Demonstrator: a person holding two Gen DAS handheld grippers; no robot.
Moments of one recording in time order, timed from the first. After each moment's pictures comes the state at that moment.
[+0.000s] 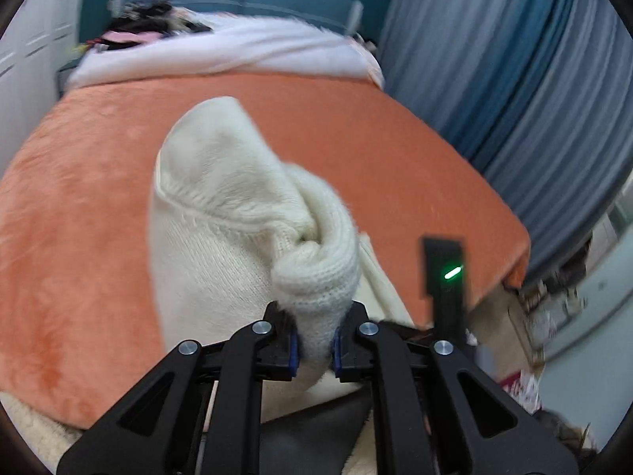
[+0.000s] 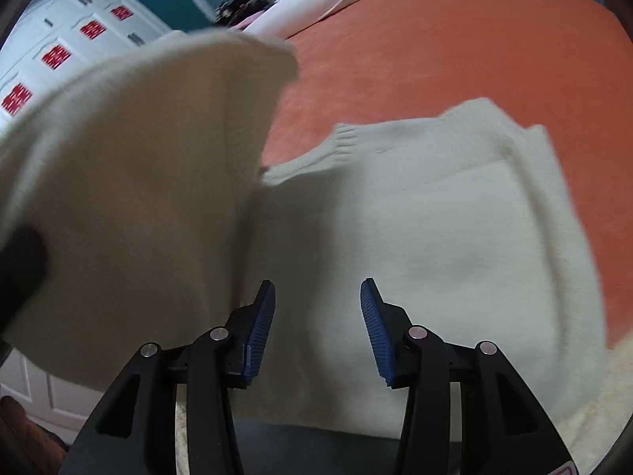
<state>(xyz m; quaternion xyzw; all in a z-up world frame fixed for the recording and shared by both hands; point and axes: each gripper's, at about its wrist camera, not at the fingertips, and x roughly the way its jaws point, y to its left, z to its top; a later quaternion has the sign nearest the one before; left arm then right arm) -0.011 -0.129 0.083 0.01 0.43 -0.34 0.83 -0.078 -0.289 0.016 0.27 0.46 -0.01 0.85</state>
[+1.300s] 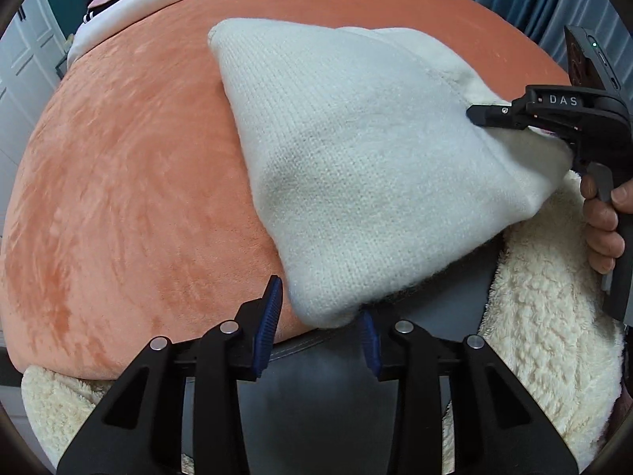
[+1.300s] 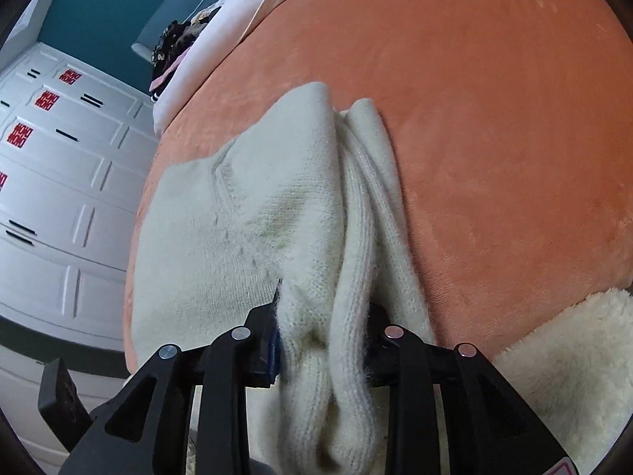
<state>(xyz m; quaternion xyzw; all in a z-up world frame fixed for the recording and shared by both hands) -0.027 -0.096 -0.028 0.18 0.54 -0.26 0.78 -0.103 -0.370 -0.015 0.35 0.47 -0.04 0.81</state>
